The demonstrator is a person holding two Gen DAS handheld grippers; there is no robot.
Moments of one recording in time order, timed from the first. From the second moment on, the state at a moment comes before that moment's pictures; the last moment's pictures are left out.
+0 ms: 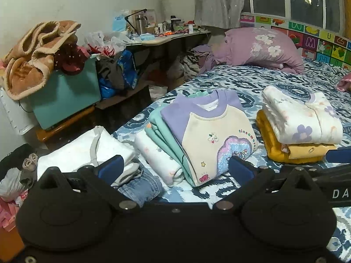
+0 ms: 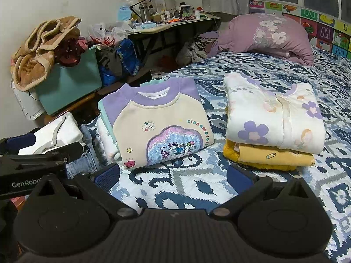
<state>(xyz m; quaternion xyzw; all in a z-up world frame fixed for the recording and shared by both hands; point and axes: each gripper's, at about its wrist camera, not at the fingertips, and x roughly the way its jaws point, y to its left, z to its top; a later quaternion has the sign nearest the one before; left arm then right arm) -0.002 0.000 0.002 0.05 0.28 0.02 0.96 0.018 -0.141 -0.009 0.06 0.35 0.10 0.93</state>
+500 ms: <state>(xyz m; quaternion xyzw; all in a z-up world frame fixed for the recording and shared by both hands) -0.001 0.001 0.003 0.04 0.29 0.02 0.96 0.017 -0.141 -0.007 0.07 0.35 0.10 0.93</state>
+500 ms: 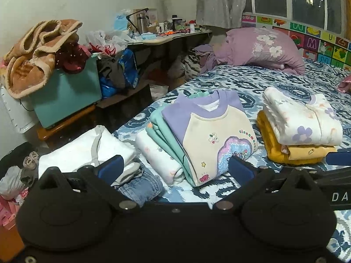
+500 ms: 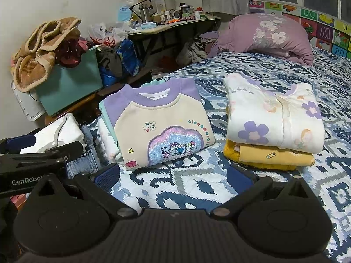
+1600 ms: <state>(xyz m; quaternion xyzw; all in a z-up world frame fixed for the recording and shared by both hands) 0.000 0.004 -0.005 0.04 0.30 0.02 0.95 0.015 -0.139 -0.013 0.07 0.35 0.10 0.93</state>
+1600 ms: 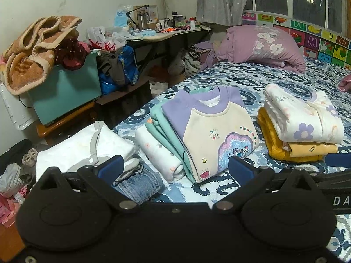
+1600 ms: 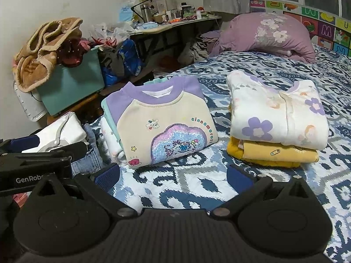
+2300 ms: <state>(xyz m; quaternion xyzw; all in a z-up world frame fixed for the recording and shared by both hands) 0.010 0.003 -0.017 0.04 0.30 0.01 0.95 0.019 -0.141 -0.028 0.08 0.35 0.11 0.93</state>
